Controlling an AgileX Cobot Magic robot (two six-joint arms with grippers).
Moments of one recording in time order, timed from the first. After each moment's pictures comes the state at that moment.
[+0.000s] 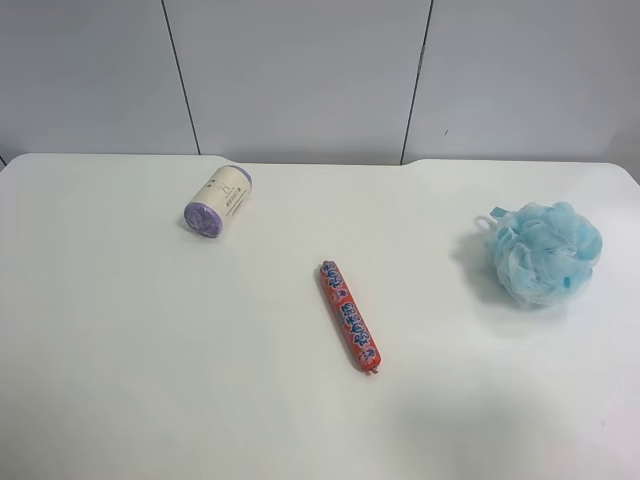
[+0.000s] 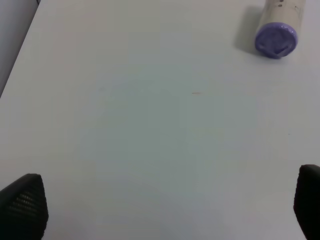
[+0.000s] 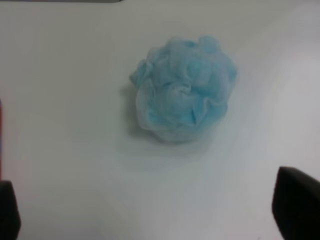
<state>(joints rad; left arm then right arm) 0.02 0.00 -0.51 0.04 1.05 0.00 0.12 0.00 -0.49 0.00 1.06 0.08</state>
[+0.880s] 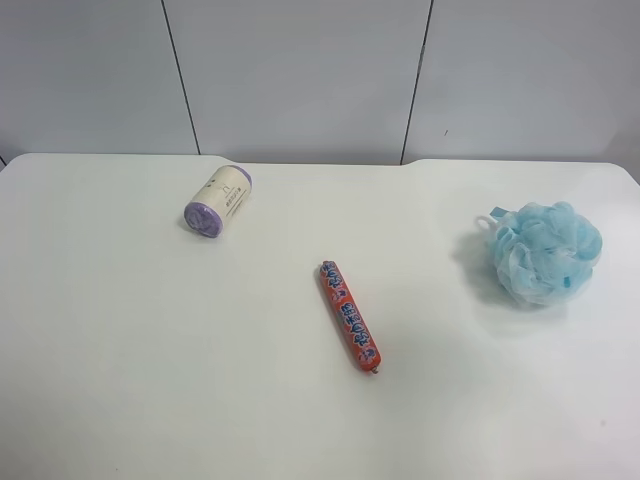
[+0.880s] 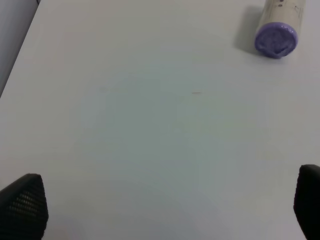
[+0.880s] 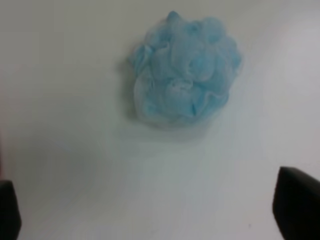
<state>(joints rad) 0.02 0.00 -0.51 0.04 1.05 0.00 0.12 0.52 -0.75 0.00 1.06 0.09</state>
